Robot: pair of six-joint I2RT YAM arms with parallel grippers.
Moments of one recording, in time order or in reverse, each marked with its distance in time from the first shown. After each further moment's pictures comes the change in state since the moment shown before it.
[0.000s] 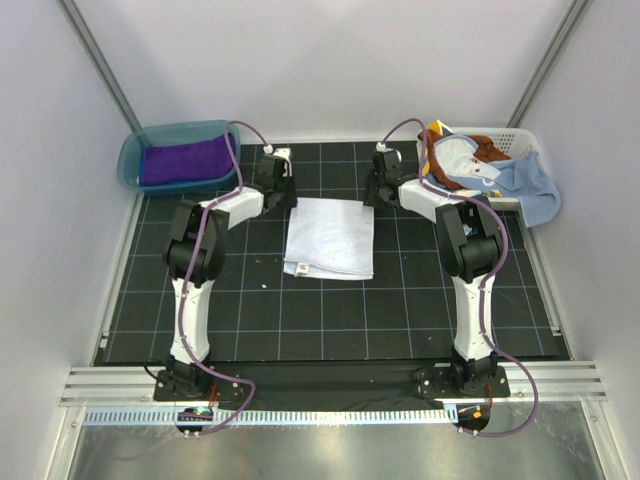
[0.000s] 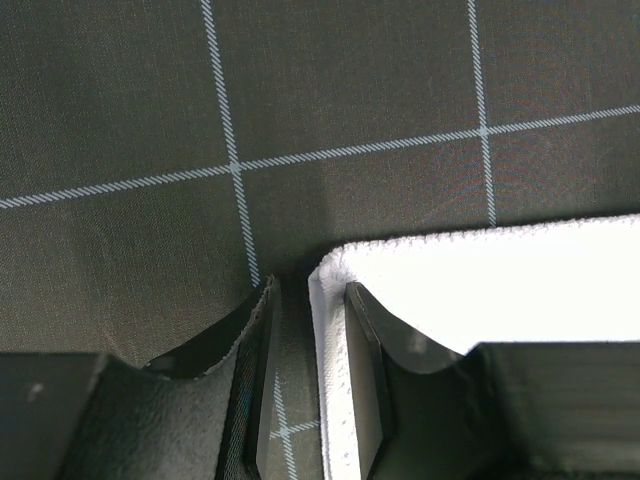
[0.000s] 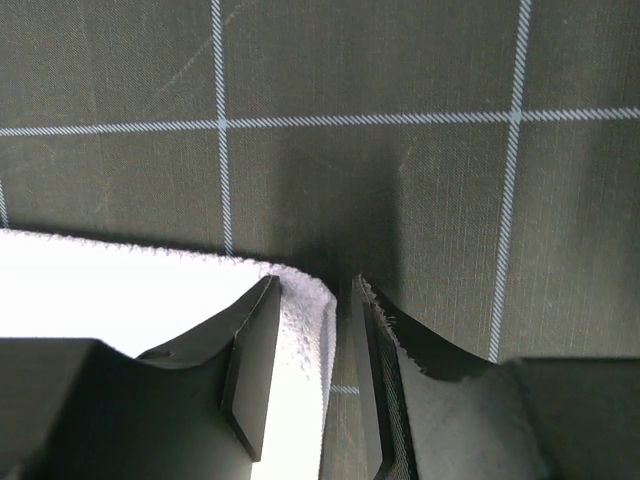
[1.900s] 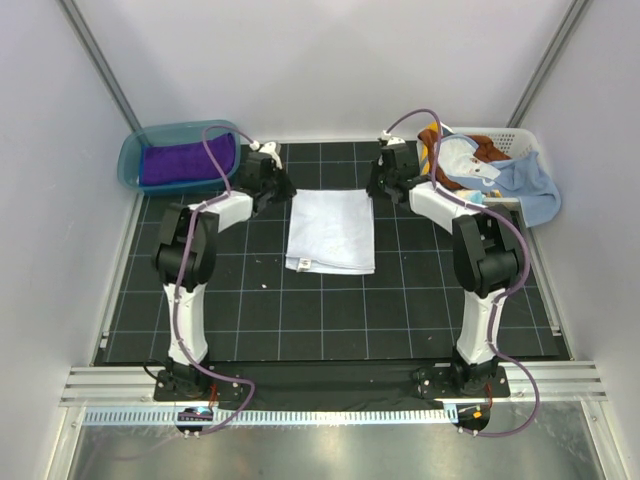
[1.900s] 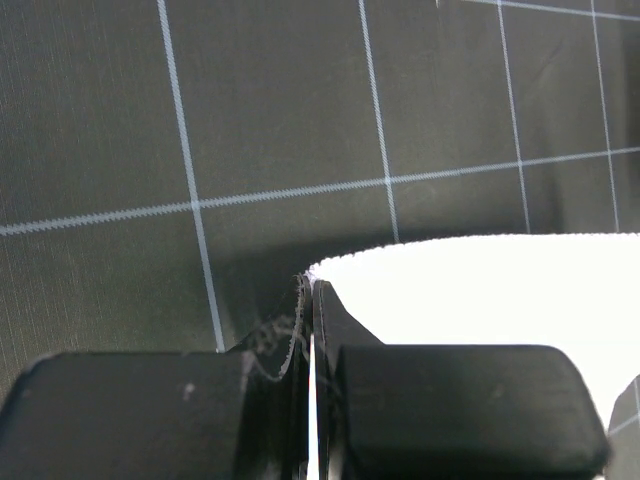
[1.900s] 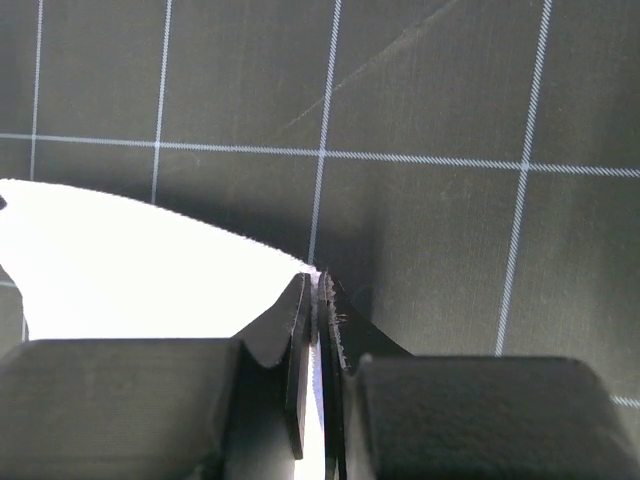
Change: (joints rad) left arm 0.046 -0.069 -0.098 0.200 0.149 -0.149; right arm -0.006 -0.163 -0.102 0.129 -0.077 -0.034
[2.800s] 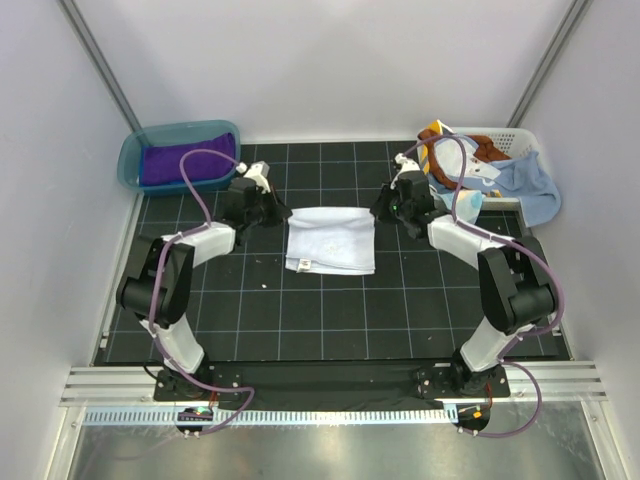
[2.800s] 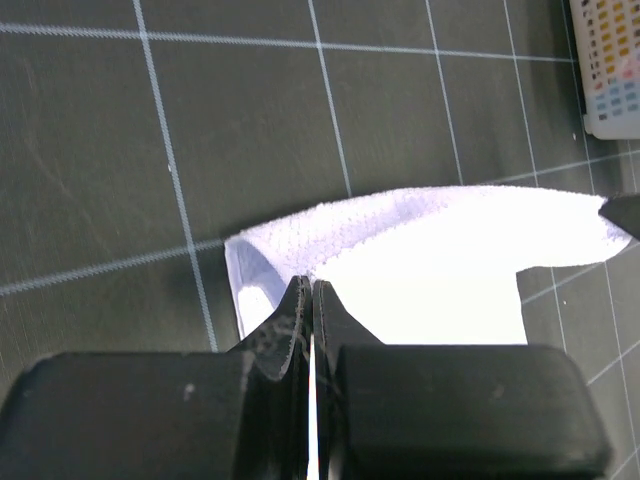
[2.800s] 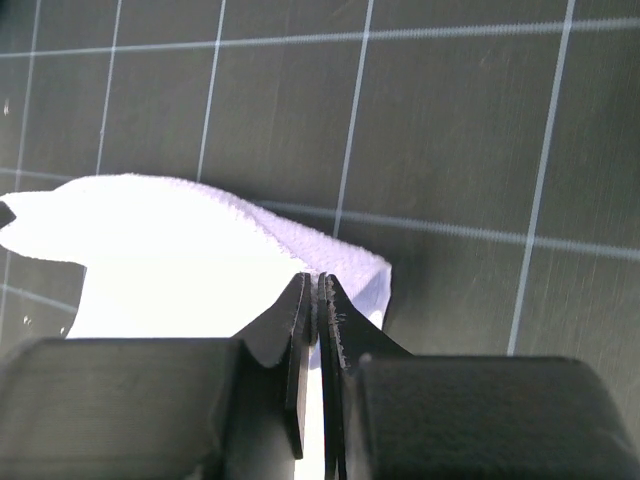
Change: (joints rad) left arm -0.005 -0.348 -0.443 0.156 0.080 -0.060; right arm 0.003 -0.303 -0.412 0.191 -0.089 0.068
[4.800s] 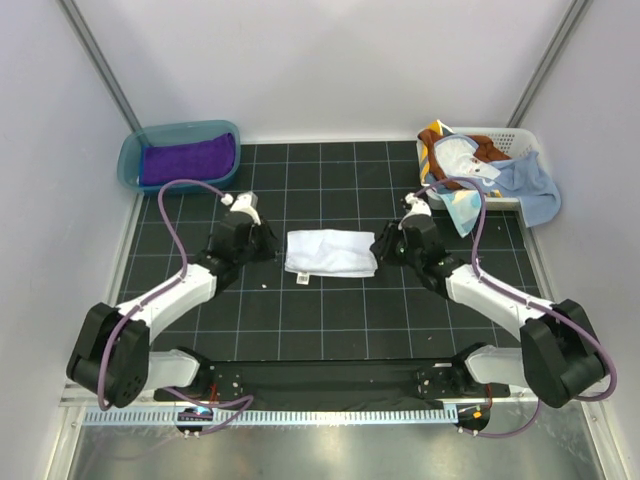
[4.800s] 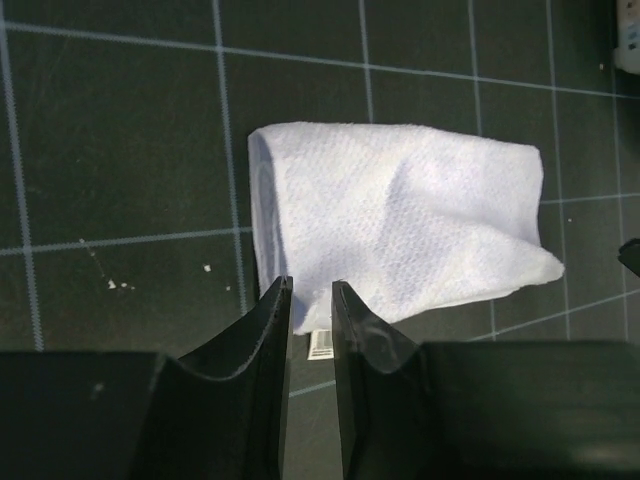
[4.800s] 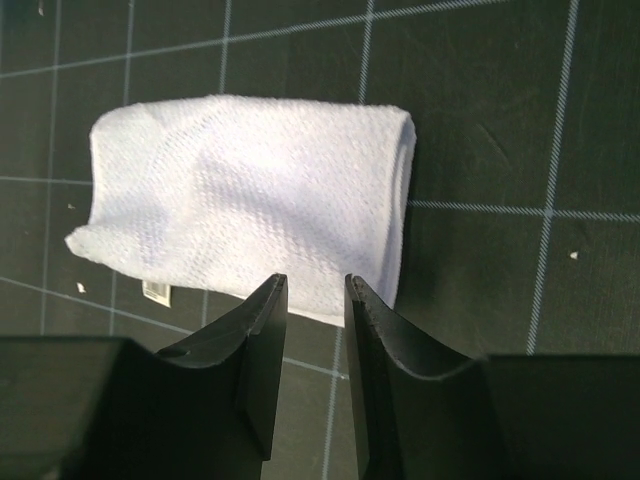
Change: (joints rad) left arm -0.142 -0.486 -0.317 -0.244 -0.243 -0.086; right arm 0.152 -0.435 -0.404 -0.048 0.103 0.183
